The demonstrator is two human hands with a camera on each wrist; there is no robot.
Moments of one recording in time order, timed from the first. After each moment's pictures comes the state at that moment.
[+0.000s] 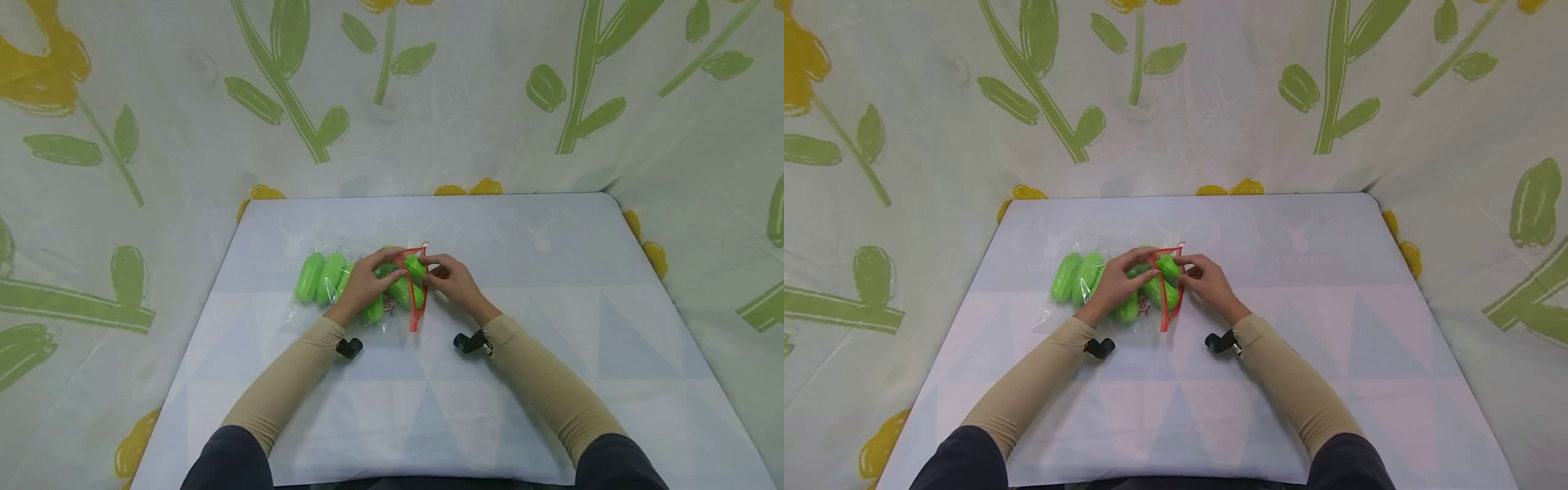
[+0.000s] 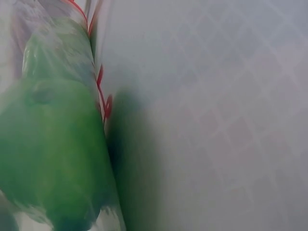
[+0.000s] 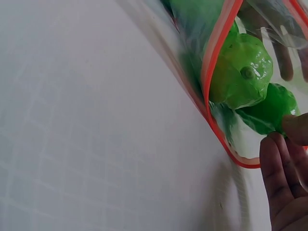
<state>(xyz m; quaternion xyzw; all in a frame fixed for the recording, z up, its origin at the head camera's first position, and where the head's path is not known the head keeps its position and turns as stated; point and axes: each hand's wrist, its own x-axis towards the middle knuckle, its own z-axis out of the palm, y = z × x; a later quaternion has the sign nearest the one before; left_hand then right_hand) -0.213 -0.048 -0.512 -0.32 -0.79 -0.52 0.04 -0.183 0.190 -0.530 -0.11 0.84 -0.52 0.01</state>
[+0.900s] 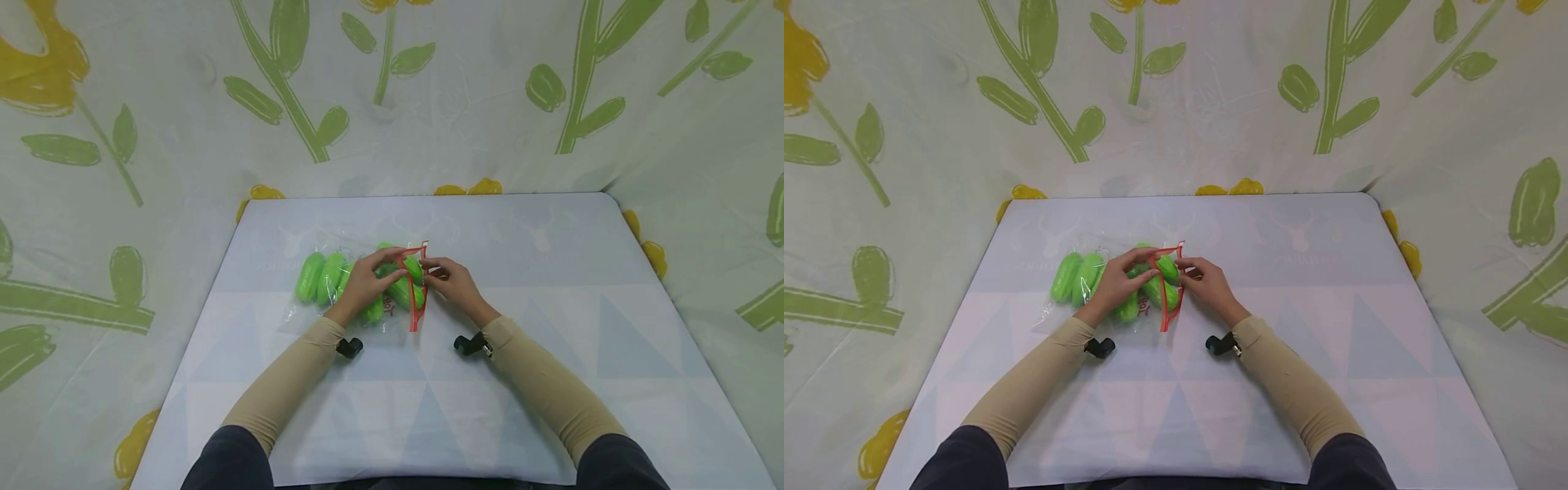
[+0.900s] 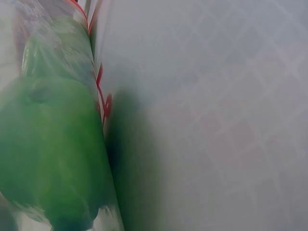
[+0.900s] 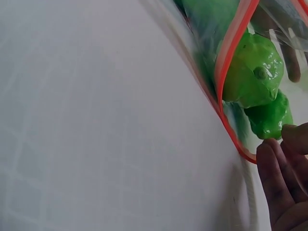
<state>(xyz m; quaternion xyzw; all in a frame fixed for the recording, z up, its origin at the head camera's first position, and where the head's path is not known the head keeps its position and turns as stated) -0.213 -0.048 -0.511 -0.32 -0.80 -0.51 0.04 -0.179 0.188 -0.534 -0.10 0.85 -0.52 0.00</state>
